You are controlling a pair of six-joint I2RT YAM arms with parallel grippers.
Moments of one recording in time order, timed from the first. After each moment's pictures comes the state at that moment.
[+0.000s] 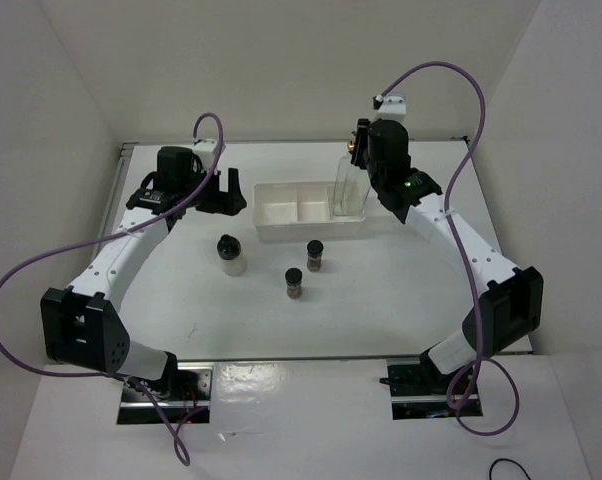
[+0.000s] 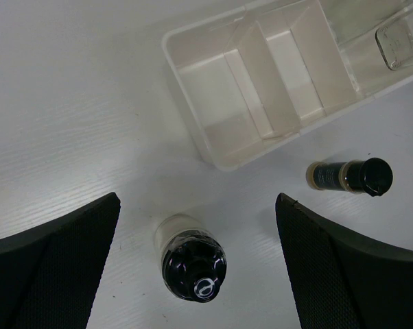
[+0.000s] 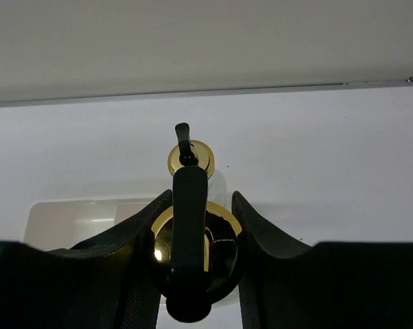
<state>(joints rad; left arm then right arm) -0.18 1.42 1.24 -0.45 0.28 -0.09 0.46 1.50 1.43 -0.17 0.44 0.20</state>
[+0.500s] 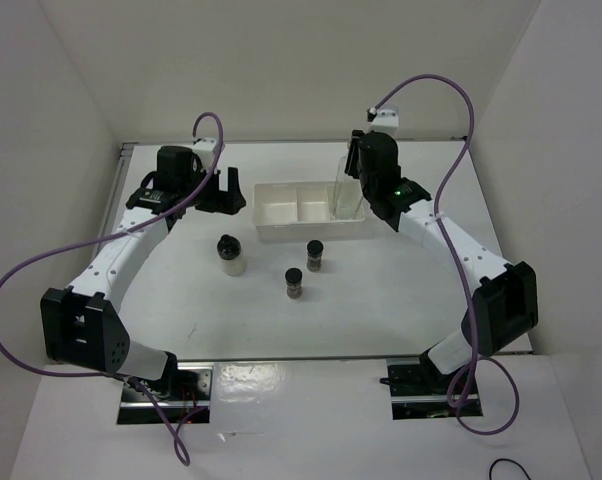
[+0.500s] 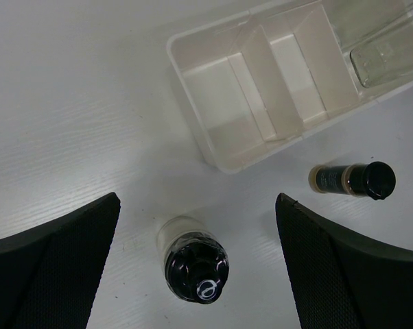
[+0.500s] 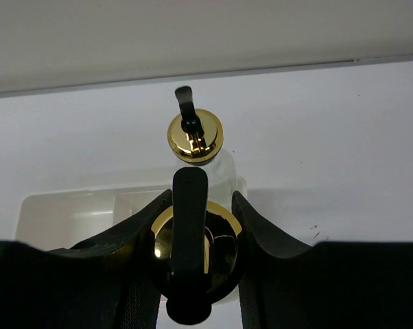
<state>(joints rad) -0.18 1.42 1.24 -0.44 0.27 -0.09 0.49 1.52 1.34 -0.09 0.48 0.25</state>
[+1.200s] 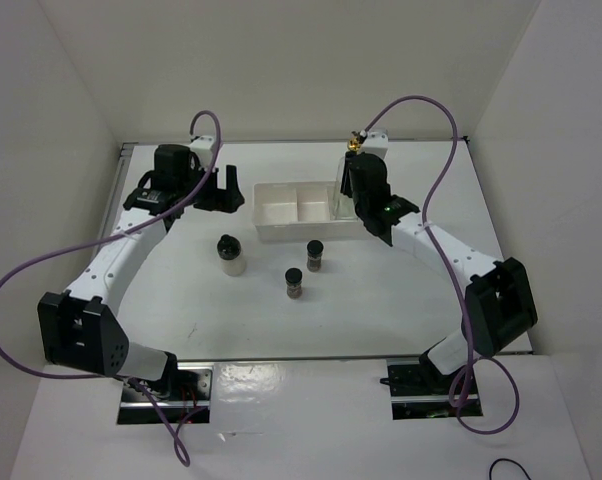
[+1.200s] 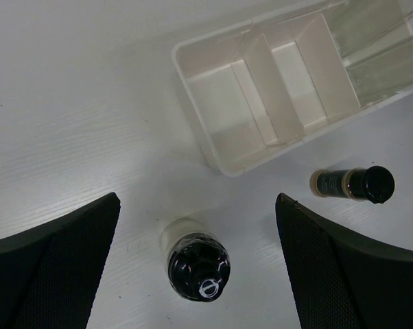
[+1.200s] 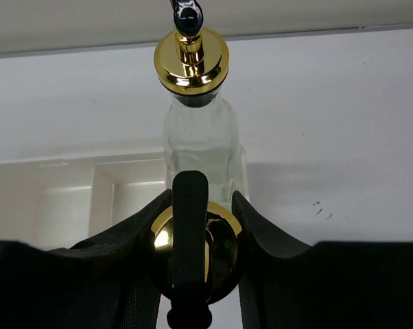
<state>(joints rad) -0.18 1.41 1.25 -0.45 0.25 -0.09 0.53 1.52 1.17 0.00 0.52 0.26</state>
